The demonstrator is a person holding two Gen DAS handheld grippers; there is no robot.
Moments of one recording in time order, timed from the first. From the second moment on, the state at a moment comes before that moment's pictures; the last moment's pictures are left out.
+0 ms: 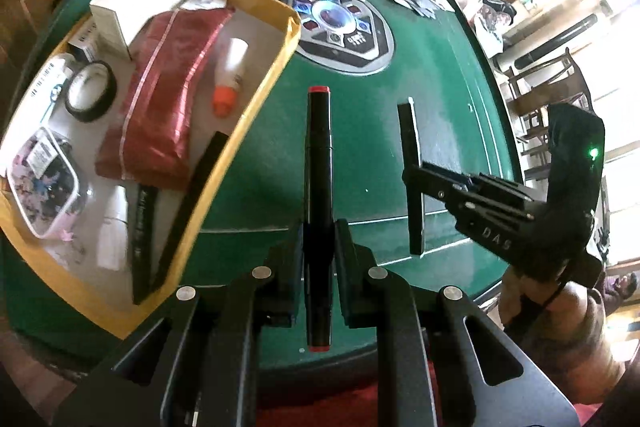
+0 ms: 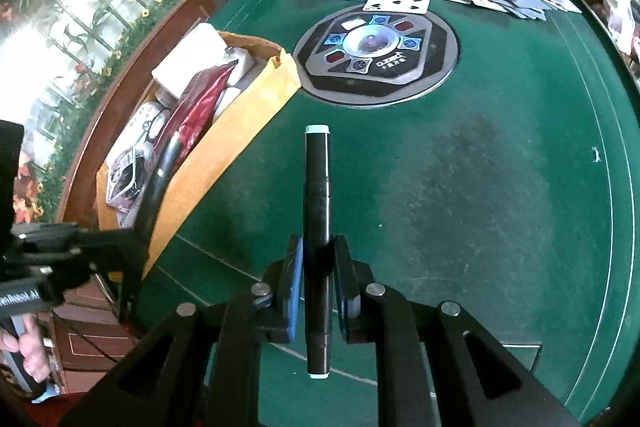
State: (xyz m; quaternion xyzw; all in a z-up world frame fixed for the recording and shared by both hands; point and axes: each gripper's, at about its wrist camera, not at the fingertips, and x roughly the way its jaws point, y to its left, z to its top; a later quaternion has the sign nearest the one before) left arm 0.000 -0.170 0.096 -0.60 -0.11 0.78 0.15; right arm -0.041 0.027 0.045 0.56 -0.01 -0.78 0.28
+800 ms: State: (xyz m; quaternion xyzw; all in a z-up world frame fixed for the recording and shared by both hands) left arm -0.005 -0.269 0.110 -0.58 -0.14 0.80 0.09; right arm -0.031 -0.028 0.064 0.54 0.03 -0.79 0.27
